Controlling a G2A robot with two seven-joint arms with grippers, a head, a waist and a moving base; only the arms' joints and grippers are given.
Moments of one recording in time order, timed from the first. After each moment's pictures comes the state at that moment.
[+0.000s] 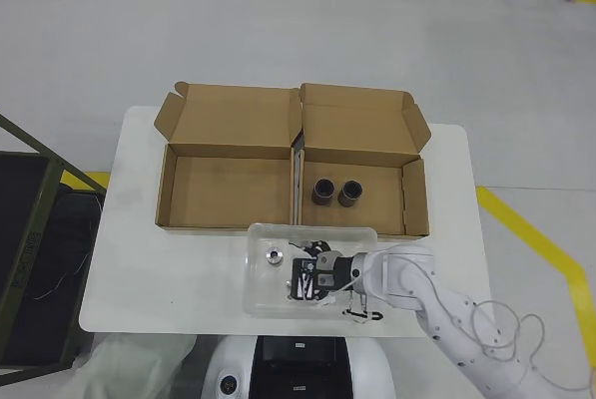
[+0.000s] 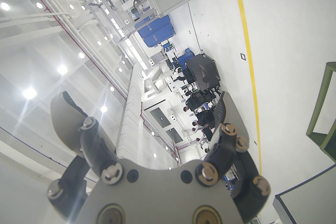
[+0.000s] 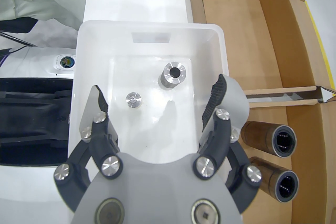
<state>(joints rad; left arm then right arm) 0.15 -0.27 -1.06 -1.30 2.57 -0.51 0.65 -1.20 -1.15 0.85 -1.80 -1.41 -0.82 0.41</state>
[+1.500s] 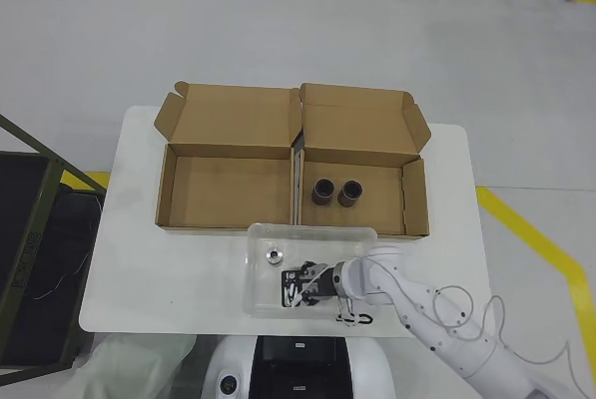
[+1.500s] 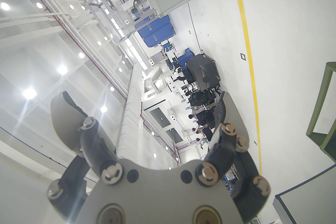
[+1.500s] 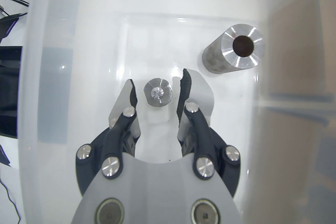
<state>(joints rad) 0.15 -0.27 -1.06 -1.30 2.57 -0.51 0.65 -1.09 -1.20 0.67 -1.55 -1.43 -0.82 0.41</state>
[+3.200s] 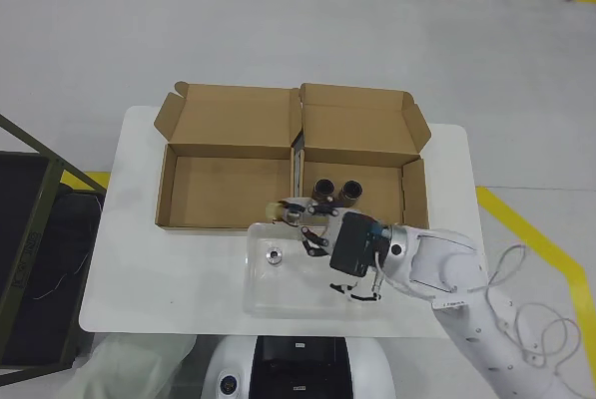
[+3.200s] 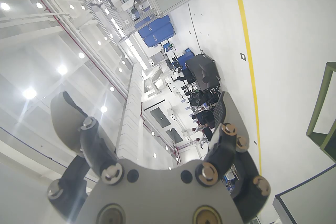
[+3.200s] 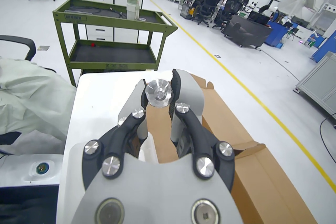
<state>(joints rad) 0.15 -0.27 -1.06 -1.30 2.57 -0.51 0.65 -1.22 -1.15 1.02 -2.02 -1.23 -0.62 0.02</state>
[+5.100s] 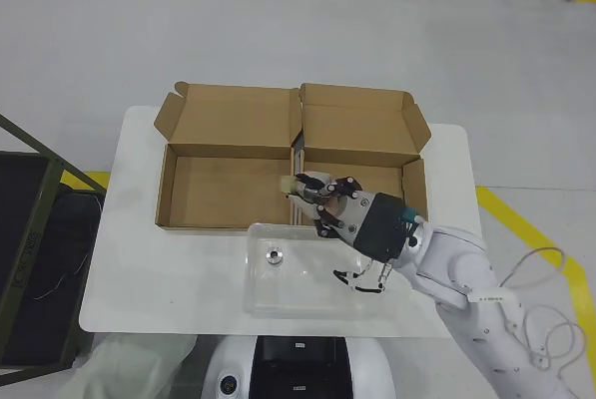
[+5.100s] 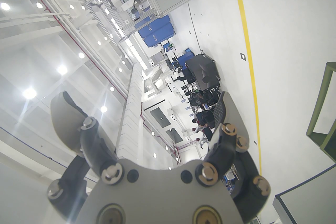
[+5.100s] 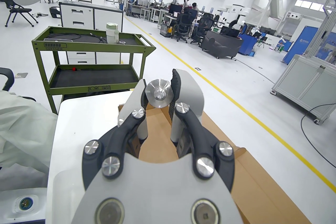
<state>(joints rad) 0.15 -0.27 -1.06 -1.30 2.57 -0.51 0.65 -1.22 -1.16 1.05 -2.02 -1.20 -0.53 -0.01</state>
